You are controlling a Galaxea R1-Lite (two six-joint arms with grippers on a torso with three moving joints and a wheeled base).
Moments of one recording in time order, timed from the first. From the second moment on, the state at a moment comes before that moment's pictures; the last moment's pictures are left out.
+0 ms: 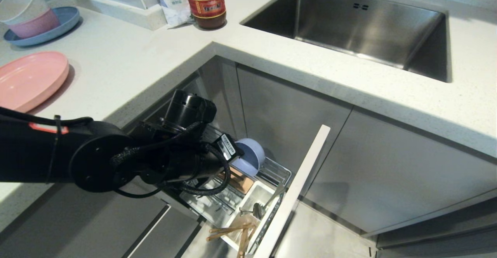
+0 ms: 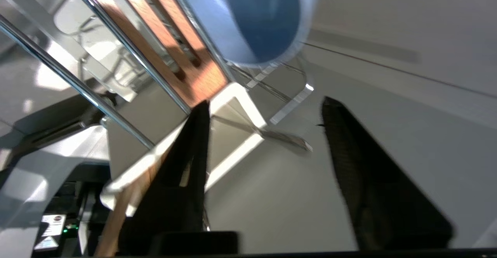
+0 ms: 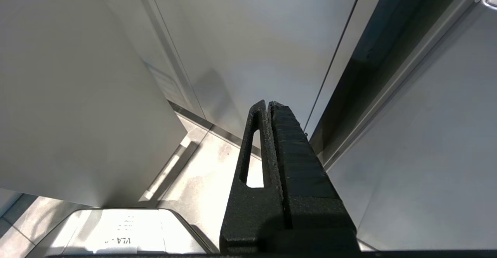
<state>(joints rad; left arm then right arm) -0.67 1.73 -1.09 0.01 0.19 -0.97 0.01 0.00 0.00 0.00 0.00 0.02</state>
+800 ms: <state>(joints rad) -0.64 1.97 -1.17 -0.24 0.18 -0.86 0.01 0.00 0.00 0.00 0.00 0.02</state>
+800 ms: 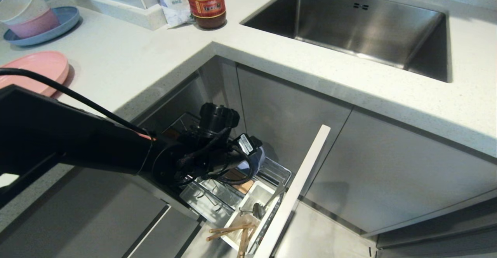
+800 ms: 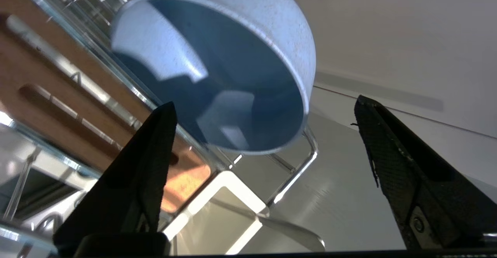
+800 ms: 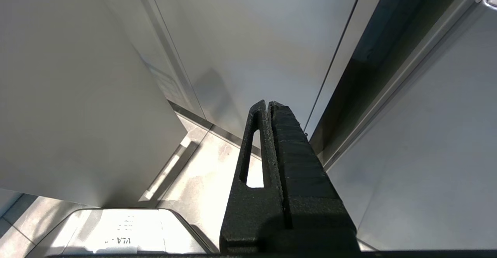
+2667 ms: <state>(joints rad) -0.65 1.97 -1.19 -0.27 0.16 -0.82 0.01 0.00 0.00 0.00 0.00 0.02</state>
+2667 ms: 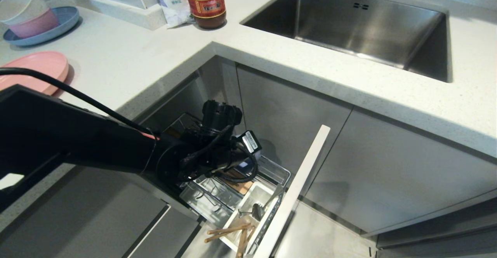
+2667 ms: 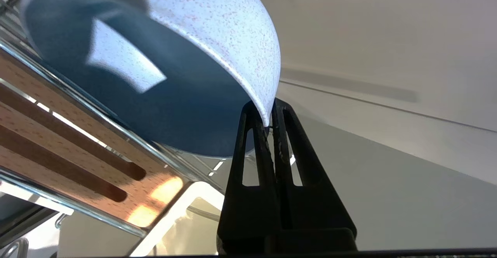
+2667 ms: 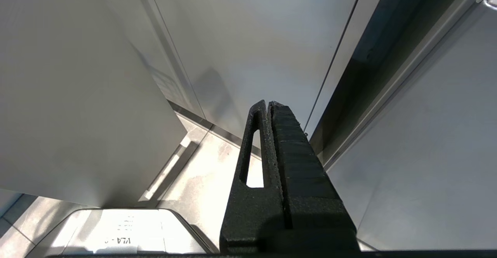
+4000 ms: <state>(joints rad) -0.75 1.32 -1.11 -0.25 0.16 -0.67 0.00 0.00 0.00 0.00 0.00 0.02</state>
